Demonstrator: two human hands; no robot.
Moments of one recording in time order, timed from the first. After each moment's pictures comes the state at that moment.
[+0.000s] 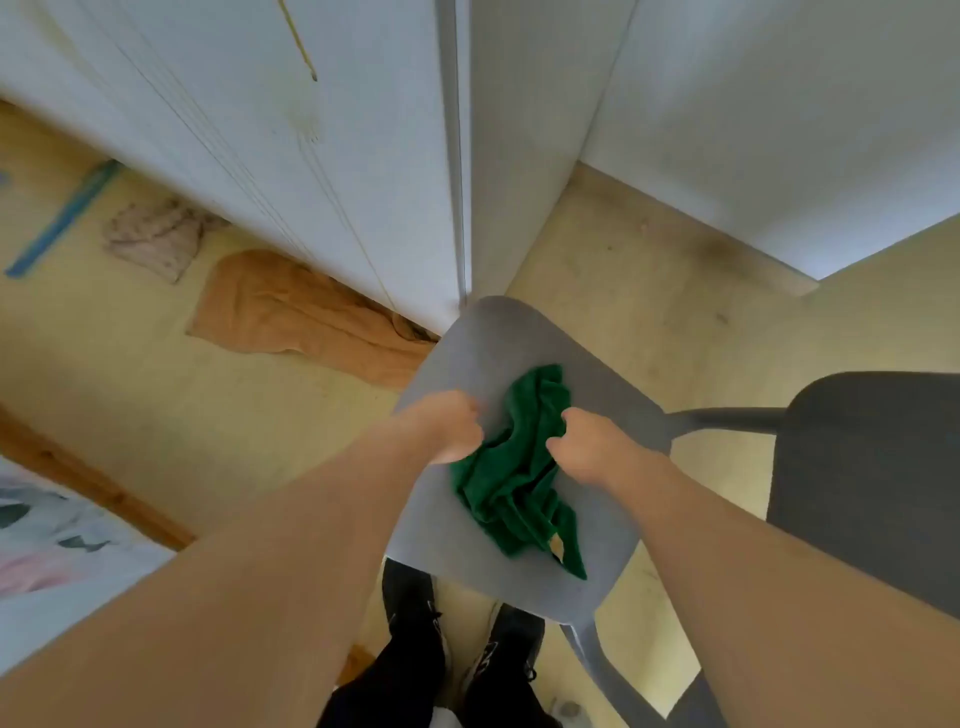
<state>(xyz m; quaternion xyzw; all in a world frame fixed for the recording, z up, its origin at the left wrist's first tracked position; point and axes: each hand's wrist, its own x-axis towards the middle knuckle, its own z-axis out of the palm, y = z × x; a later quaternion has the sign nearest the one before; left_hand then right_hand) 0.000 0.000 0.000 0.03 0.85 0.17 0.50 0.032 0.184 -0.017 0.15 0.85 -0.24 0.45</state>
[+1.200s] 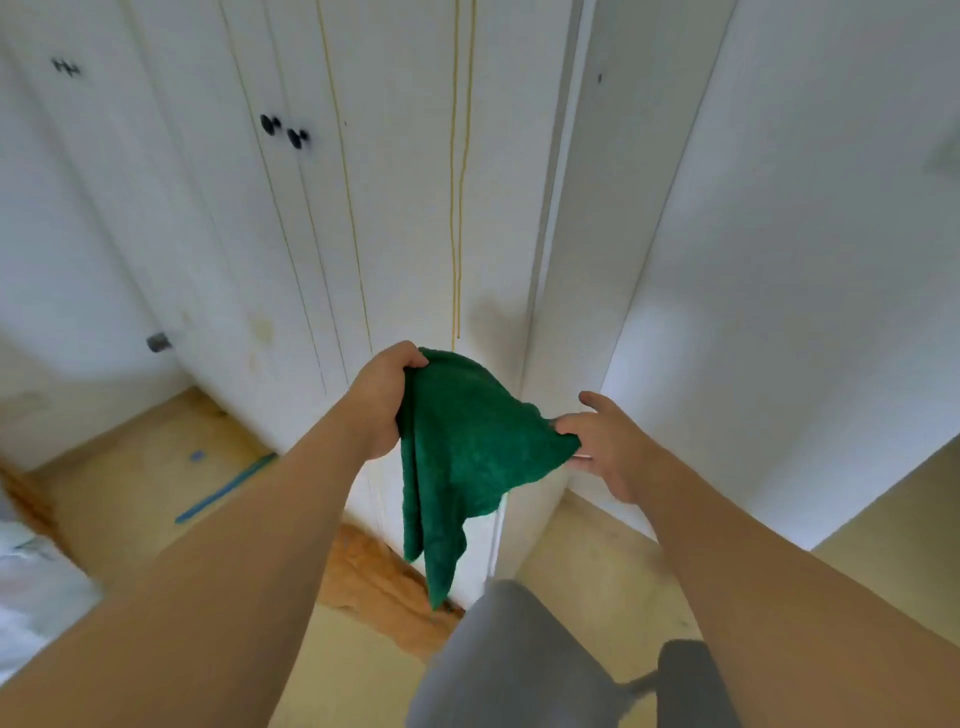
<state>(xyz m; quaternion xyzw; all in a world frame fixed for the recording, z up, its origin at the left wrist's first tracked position) -0.005 -0.100 0.556 -0.18 0.62 0.76 0.09 -0.013 0.136 0.528 0.14 0.73 -0.64 0.17</state>
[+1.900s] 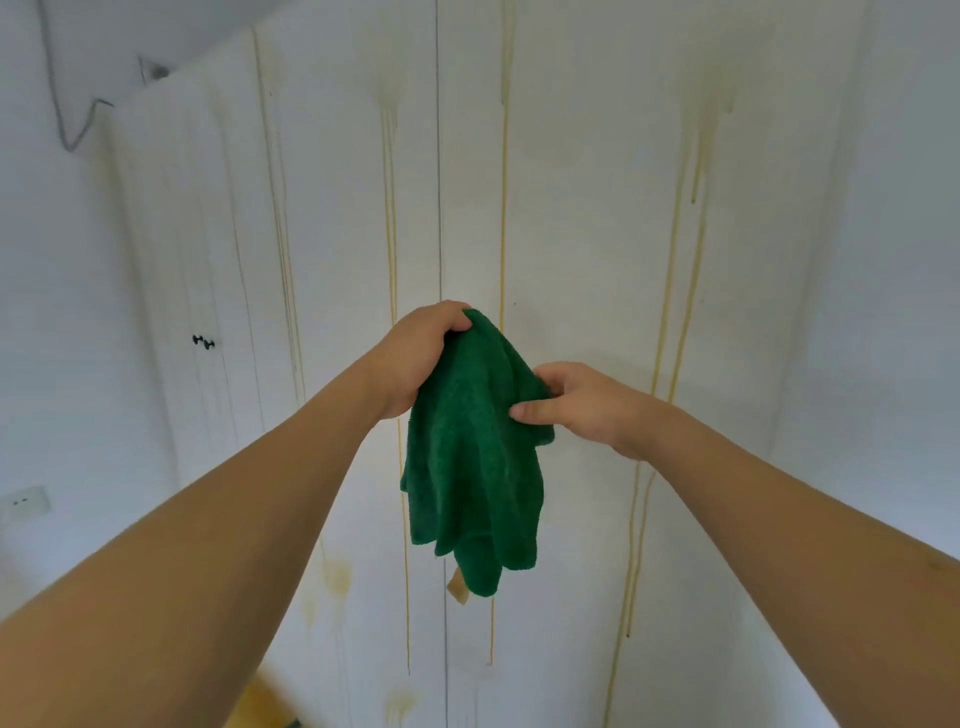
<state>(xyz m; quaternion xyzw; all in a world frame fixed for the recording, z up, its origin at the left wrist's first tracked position) -0.137 -0.307 0.835 0.10 0.75 0.65 -0.07 -0.152 -0.110 0.802 -0.21 0.86 -0.46 0.04</state>
